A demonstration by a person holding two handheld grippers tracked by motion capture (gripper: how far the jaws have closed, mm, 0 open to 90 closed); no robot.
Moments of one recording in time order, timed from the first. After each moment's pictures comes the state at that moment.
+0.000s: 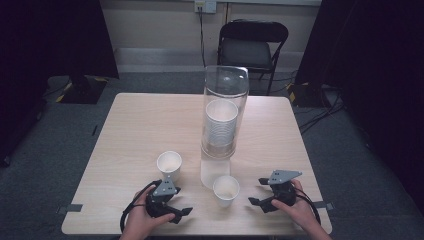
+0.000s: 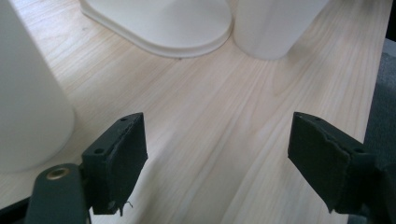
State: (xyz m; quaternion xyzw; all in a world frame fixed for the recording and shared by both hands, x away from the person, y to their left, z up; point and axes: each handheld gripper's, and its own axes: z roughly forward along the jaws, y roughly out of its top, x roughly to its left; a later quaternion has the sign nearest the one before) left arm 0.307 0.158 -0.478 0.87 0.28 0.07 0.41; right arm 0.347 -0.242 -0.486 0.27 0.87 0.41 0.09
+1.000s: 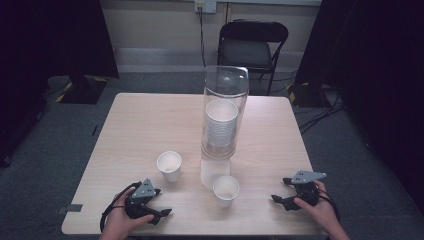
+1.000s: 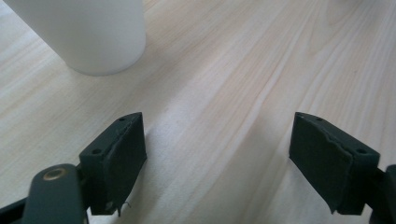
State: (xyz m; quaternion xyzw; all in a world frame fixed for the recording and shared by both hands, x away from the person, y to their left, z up) left arm 0.308 0.212 -0.496 0.88 0.28 0.09 0.38; right arm 0.350 -0.313 -0.498 0.32 0.86 0.38 0.13
